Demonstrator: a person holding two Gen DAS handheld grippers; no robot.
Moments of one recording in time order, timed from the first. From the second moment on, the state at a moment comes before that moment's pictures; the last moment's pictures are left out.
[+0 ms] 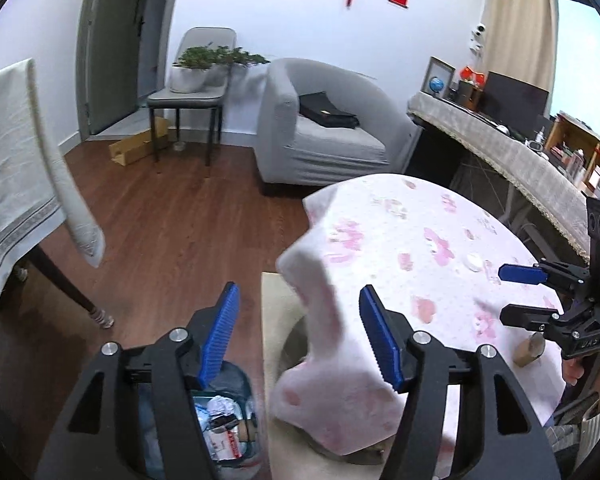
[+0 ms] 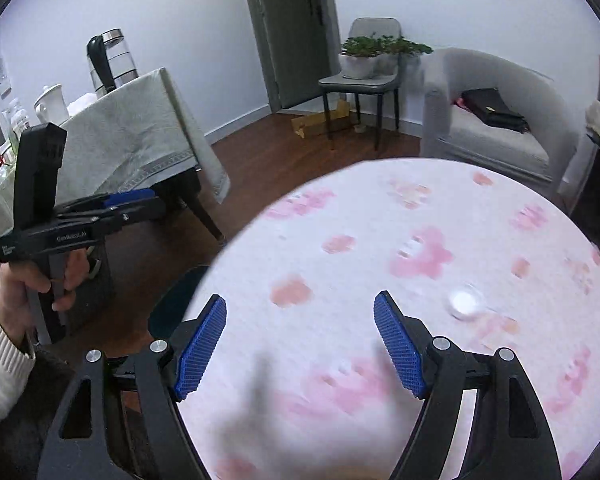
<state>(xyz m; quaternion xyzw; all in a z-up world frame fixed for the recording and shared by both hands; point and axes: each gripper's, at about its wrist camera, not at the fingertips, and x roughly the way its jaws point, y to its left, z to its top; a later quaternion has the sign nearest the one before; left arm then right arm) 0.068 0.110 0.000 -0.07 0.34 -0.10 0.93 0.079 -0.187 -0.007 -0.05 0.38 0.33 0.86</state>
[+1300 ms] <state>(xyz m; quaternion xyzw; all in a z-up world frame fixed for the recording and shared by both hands) 0.127 -0.063 -0.022 -0.02 0.38 -0.16 0.91 0.032 -0.274 -0.043 -0.13 0.38 0.36 0.84</state>
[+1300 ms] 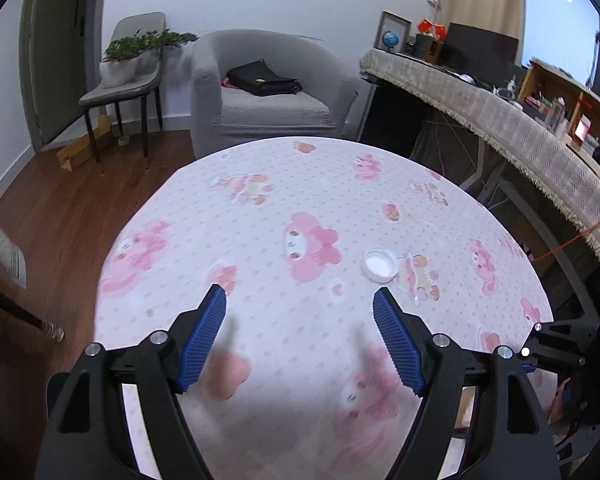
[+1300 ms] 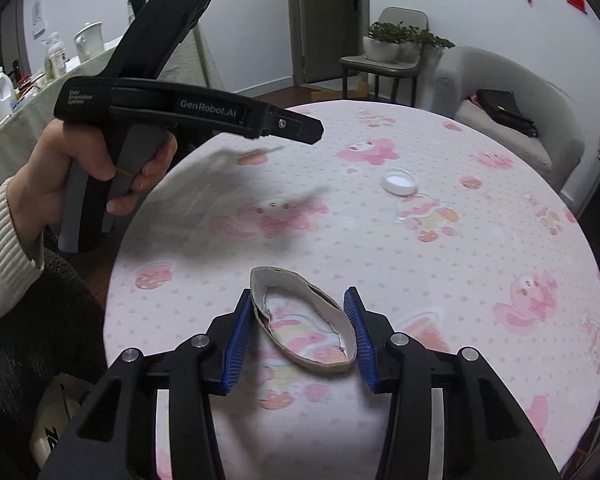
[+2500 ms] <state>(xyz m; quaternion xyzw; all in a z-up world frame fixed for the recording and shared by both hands) 0.175 -0.154 -0.048 0.09 0.42 -0.21 0.88 0.122 -0.348 -0.042 -0.01 0.42 0.24 0.87</state>
